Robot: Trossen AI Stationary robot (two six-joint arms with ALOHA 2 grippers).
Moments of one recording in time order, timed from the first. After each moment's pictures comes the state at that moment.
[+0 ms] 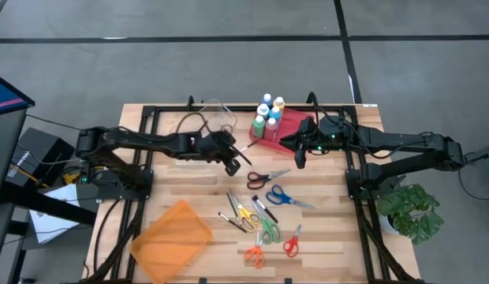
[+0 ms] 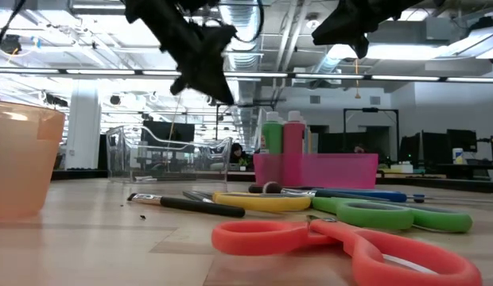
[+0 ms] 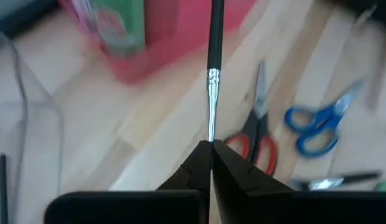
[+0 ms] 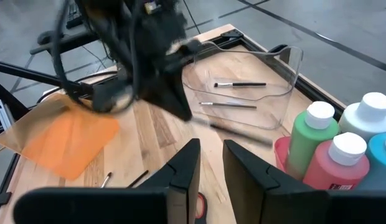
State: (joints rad) left arm 0.10 1.51 1.04 -0.31 -0.24 -0.46; right arm -0.14 1.03 0.87 -0.25 0.08 0.26
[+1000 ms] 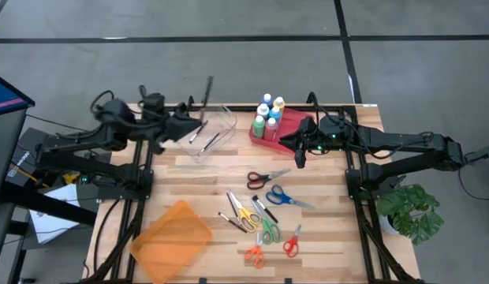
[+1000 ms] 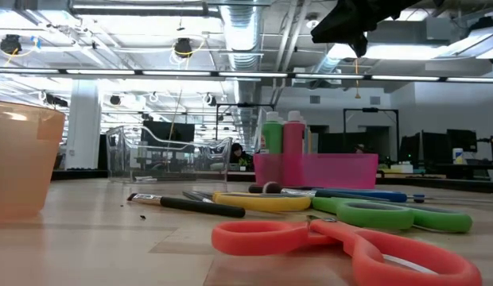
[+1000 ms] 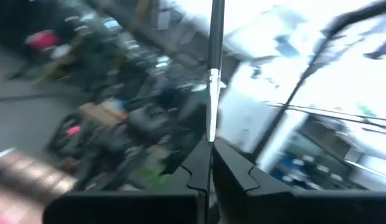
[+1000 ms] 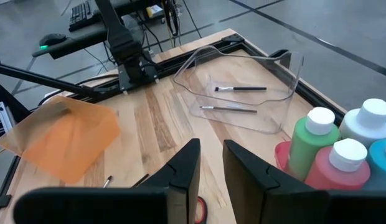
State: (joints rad) left arm 0.10 0.92 1.04 0.22 0.13 -0.60; right arm -0.15 1.03 0.87 -0.23 0.08 0.25
